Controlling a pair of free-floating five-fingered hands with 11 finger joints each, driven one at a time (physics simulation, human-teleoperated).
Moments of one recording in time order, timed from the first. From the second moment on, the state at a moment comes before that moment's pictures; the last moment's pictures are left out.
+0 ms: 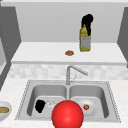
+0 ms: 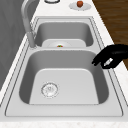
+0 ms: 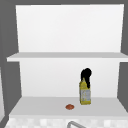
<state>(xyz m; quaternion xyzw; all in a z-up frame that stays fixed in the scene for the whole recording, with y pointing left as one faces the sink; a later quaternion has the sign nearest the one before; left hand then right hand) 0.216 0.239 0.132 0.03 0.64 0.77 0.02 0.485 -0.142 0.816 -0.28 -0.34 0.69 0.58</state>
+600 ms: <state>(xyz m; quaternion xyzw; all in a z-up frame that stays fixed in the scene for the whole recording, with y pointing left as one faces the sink) 0.216 0.239 0.132 0.03 0.64 0.77 0.02 0.458 -0.128 0.791 -0.28 -0.34 0.68 0.58</state>
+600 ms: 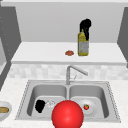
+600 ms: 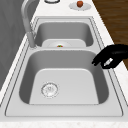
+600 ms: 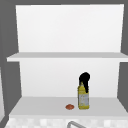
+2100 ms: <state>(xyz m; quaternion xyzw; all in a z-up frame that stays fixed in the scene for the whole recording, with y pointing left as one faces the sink) 0.216 0.239 0.132 0.03 0.64 0.77 0.02 0.492 -0.126 0.752 -0.28 -0.34 0.69 0.58</state>
